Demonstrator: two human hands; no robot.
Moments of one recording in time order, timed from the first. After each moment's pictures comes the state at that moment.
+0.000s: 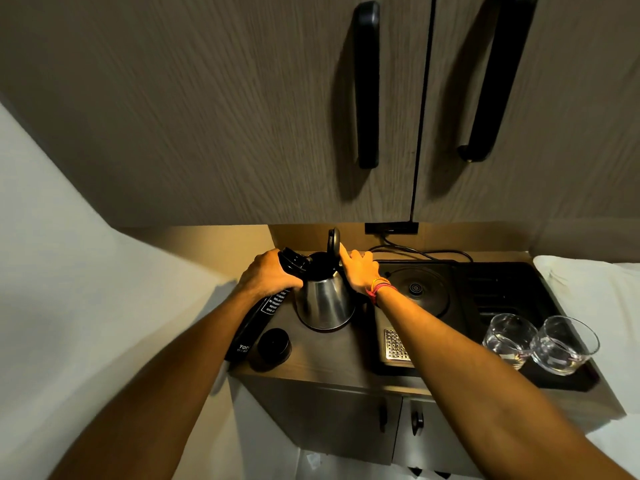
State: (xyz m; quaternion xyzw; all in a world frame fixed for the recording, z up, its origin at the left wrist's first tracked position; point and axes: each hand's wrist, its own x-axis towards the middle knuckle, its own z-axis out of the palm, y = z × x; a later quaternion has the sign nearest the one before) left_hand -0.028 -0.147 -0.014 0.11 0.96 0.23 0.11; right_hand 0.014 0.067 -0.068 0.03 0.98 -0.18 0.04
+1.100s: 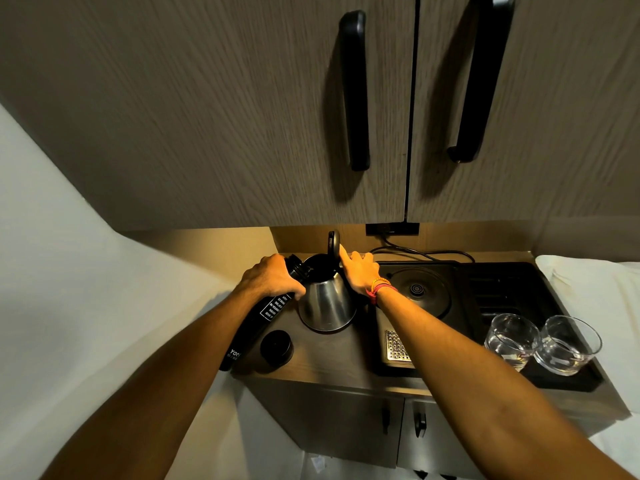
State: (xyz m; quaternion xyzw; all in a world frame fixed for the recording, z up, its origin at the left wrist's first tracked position) left_hand -0.015 -0.137 0.009 0.12 0.97 0.11 0.16; right_hand 0.015 0.068 -0.065 0.04 0.98 -0.18 0.05
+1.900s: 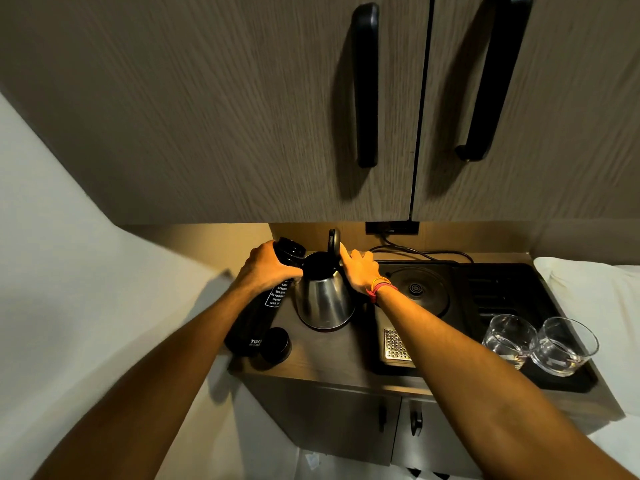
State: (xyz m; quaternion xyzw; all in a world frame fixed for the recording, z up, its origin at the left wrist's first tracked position) left_hand -0.030 -0.151 -0.008 0.09 0.94 0.31 0.08; right_hand 0.016 0.068 -0.064 0.03 0.98 -0.18 0.06
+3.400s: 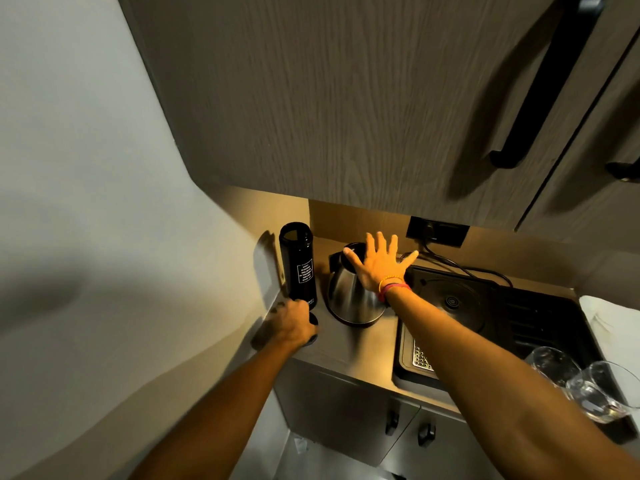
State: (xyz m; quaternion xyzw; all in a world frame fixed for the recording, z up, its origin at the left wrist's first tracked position) left_hand 0.042 -0.190 -0.120 0.01 0.99 0.09 0.12; right_hand -0.005 0.006 -0.063 0.13 0.98 -0.16 0.00
